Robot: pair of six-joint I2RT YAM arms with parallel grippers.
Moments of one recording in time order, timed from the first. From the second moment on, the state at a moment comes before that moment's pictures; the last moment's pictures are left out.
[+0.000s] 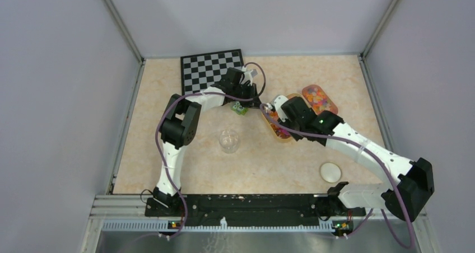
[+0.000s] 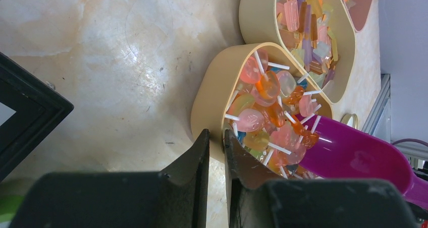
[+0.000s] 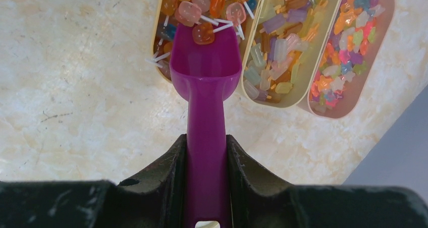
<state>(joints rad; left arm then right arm) -0.49 2.20 1.57 -0.11 0.64 -0.44 0.75 1.22 1.06 -0.82 0.30 -0.17</state>
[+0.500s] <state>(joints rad) -0.49 2.20 1.57 -0.11 0.63 -0.44 0.73 1.15 0.86 -0.58 0.30 -0.20</state>
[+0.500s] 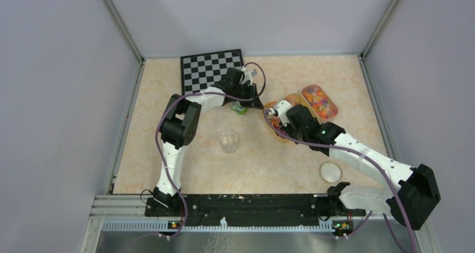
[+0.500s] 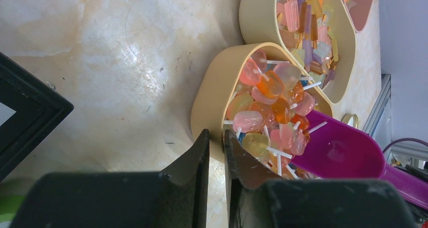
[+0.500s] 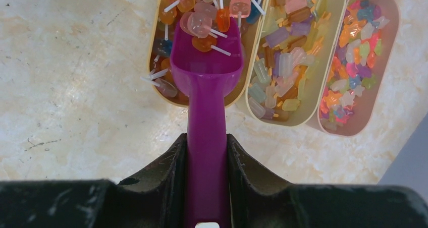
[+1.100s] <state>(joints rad) -0.49 2.20 1.57 -0.11 0.63 -0.44 0.70 1.05 0.68 -0.40 0.26 -0.15</state>
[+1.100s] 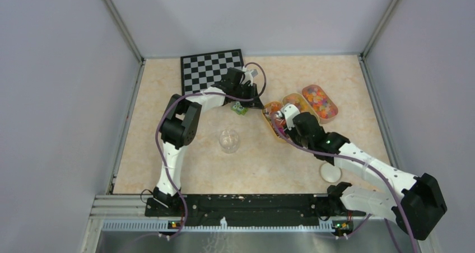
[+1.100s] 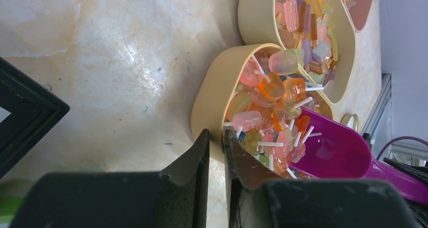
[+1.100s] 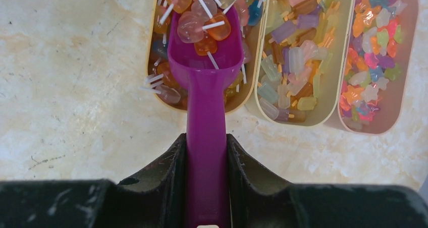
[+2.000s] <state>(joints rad) -0.50 2.20 1.57 -0.12 0.62 -0.43 0.70 0.80 0.50 -0.30 0.26 -0.09</state>
